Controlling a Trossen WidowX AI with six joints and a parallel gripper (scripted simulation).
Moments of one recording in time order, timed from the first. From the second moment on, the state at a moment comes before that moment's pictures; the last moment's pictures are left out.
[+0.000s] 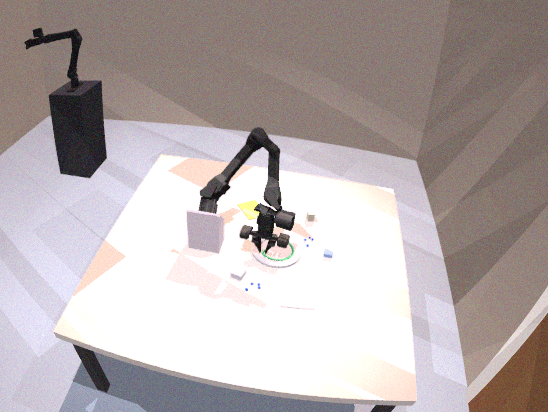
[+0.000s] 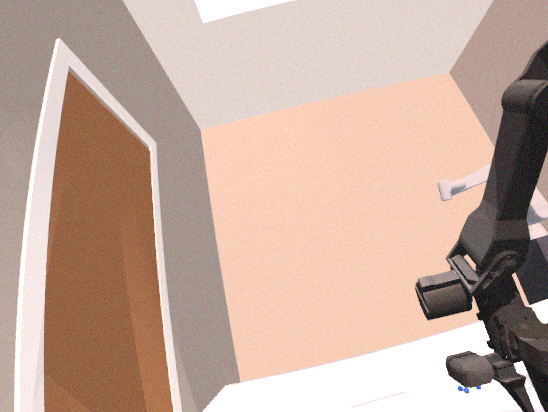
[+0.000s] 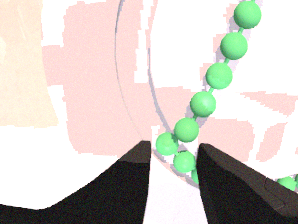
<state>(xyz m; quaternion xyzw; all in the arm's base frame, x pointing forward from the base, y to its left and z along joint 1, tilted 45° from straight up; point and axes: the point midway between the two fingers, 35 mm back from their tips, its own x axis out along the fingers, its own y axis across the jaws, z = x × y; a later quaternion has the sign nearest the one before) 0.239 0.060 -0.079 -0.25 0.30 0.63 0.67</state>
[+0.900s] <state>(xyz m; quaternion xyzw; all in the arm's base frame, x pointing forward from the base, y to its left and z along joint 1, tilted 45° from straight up) 0.237 0.056 -0.075 -0.24 0.31 0.63 0.67</state>
